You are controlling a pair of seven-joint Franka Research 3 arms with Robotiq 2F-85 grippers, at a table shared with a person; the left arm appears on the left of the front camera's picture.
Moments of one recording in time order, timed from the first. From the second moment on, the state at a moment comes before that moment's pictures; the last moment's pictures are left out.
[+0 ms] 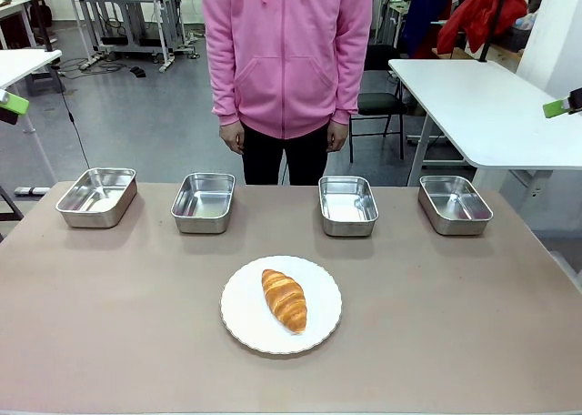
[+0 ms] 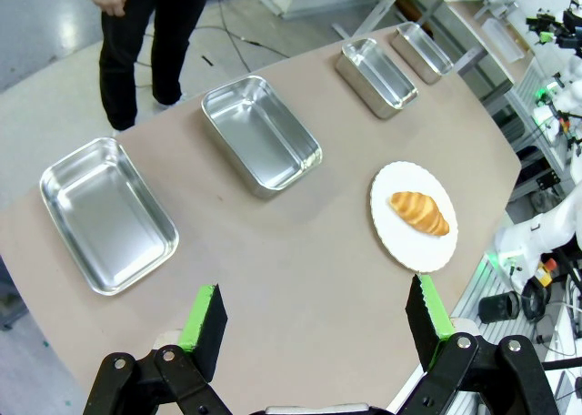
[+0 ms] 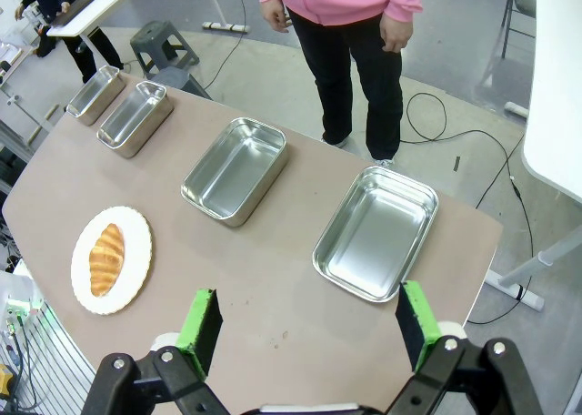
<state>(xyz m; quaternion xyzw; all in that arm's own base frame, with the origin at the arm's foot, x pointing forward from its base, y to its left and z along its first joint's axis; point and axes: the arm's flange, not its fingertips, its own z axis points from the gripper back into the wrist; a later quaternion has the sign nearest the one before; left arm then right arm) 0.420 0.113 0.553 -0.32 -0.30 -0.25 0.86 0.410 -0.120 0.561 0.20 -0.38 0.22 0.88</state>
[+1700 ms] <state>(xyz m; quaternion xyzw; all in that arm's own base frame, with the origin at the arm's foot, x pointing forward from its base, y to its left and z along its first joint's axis) 0.420 0.113 0.553 -0.32 -0.30 -0.25 0.86 0.410 -0.120 0.561 0.20 -0.38 0.22 0.88</state>
